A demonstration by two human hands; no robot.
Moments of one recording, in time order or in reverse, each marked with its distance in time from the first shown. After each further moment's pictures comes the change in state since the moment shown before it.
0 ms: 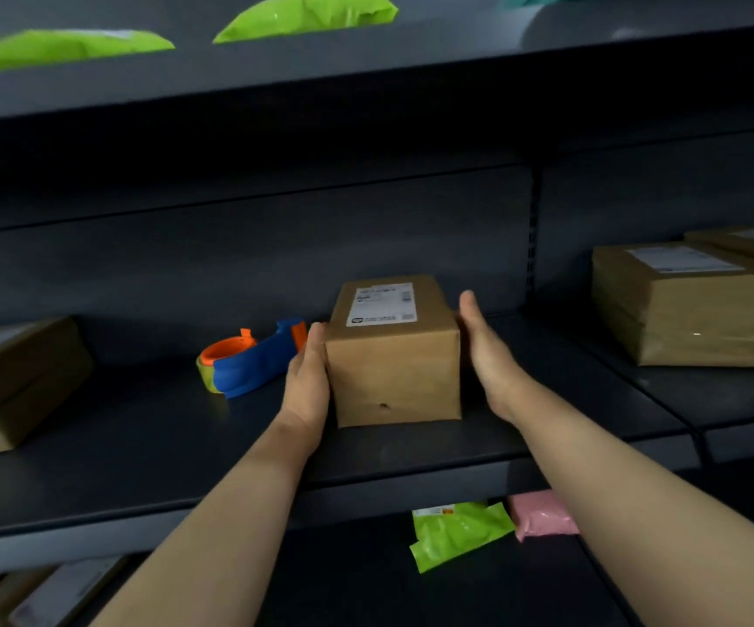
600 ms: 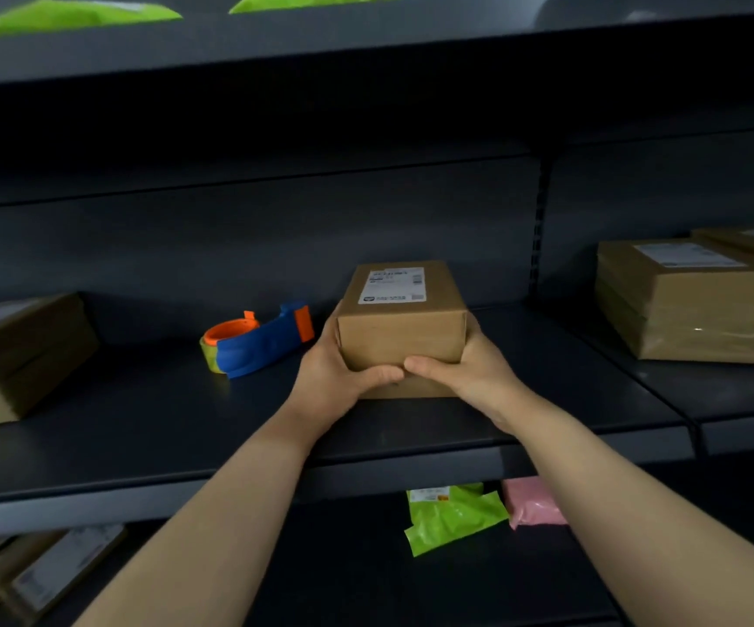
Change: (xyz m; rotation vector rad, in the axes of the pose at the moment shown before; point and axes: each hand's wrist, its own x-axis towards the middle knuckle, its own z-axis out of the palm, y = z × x) left_hand -0.027 0.005 0.007 0.427 -0.180 0.302; right_hand -0.022 0.016 0.001 -0.262 -0.145 -0.224
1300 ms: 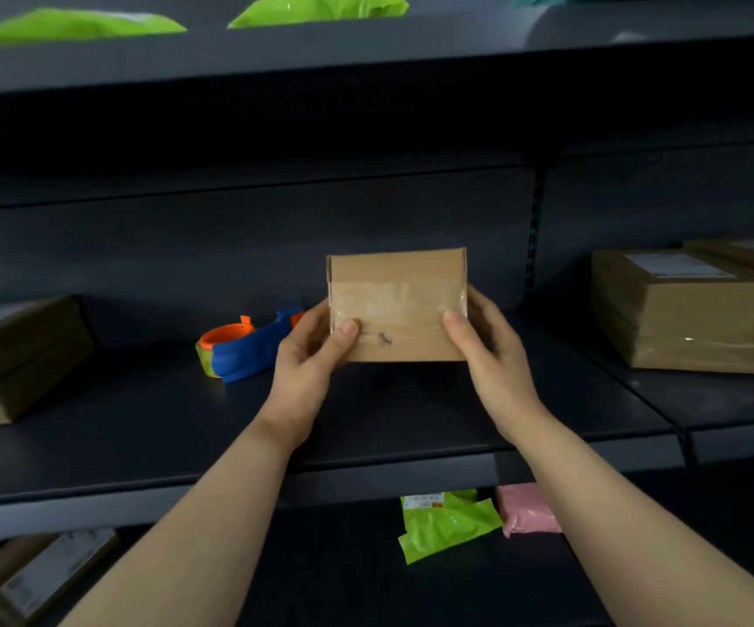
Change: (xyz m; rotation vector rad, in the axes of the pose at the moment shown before) left_hand -0.009 0.015 -0.009 -0.443 0.089 0.066; right_hand -0.016 -0.013 -0.007 0.198 0.245 -0.196
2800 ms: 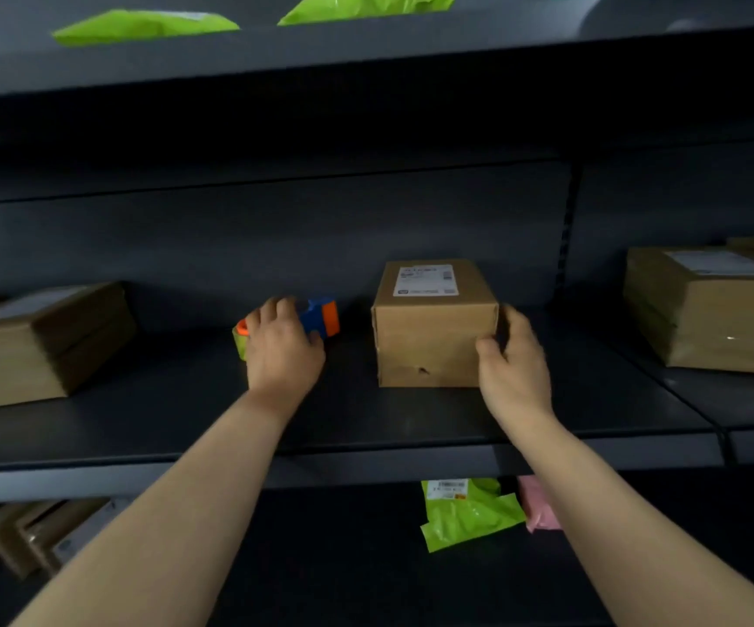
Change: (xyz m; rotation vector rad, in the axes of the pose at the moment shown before) left_hand 0.016 0.001 -0.053 1.204 0.360 0.041; right_hand -0.010 0.002 0.019 -0.374 0.178 0.147
